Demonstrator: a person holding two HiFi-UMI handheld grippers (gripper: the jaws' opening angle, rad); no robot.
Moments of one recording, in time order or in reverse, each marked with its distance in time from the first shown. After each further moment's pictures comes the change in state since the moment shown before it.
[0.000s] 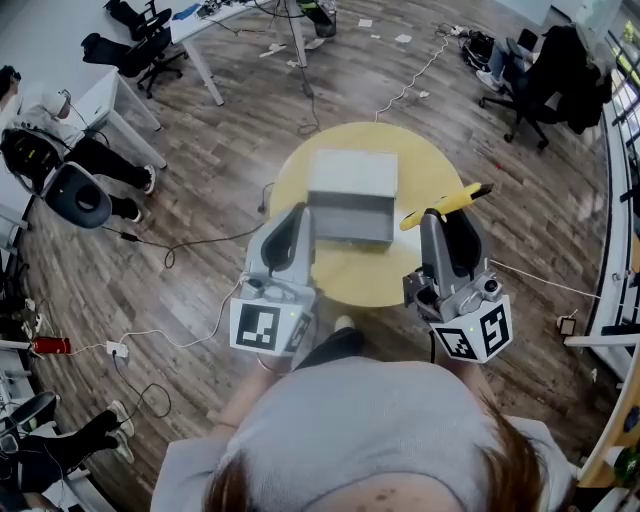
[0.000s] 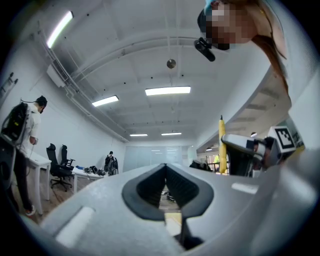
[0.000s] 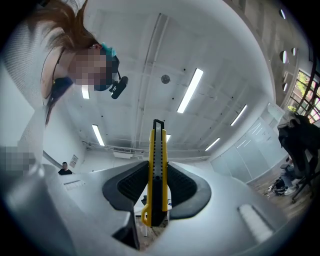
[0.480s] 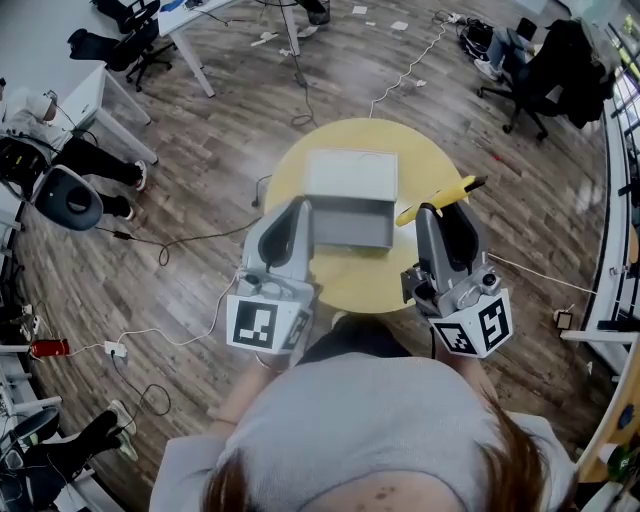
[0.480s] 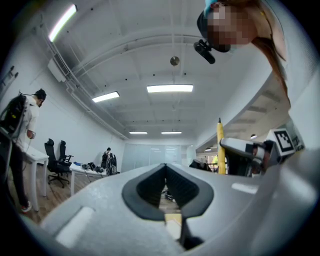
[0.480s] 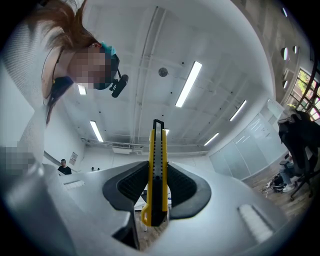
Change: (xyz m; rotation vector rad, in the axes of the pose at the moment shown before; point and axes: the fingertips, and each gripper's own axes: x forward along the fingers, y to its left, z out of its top) left arm 0.034 0.021 -0.013 -0.033 0.016 -0.012; right arm 0.029 -0.026 -0.028 0.015 0.063 -0.011
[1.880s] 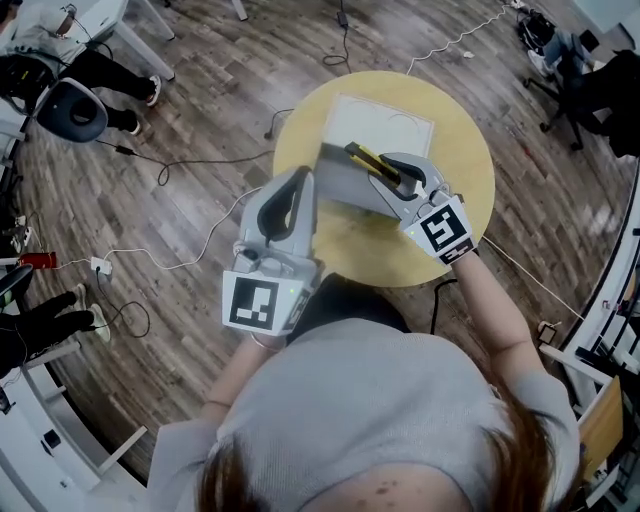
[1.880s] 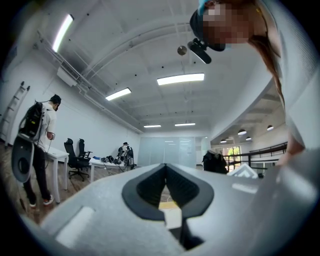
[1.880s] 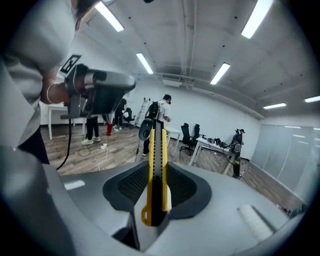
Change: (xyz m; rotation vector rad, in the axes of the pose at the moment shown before) left arm -0.014 0.016 -0.038 0.004 0.098 0.185; right arm 0.000 -0.019 -0.256 -0.354 0.831 0.567
